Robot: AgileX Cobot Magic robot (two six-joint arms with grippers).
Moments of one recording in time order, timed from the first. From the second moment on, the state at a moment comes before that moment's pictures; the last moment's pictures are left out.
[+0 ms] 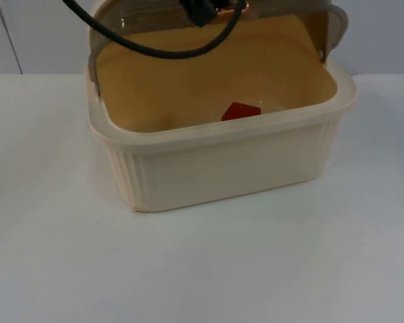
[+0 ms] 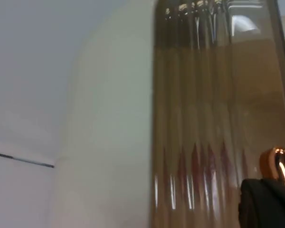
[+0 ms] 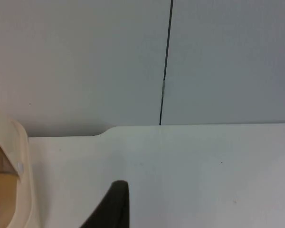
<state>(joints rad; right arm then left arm) -0.08 1.02 -1.21 -0.01 0.70 -0.04 -0.44 1.91 -1.64 -0.48 0.68 1.25</state>
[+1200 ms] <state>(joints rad) -0.08 1.02 -1.21 -0.01 0.70 -0.04 -0.61 1.71 -1.05 -0.31 0.19 1.18</state>
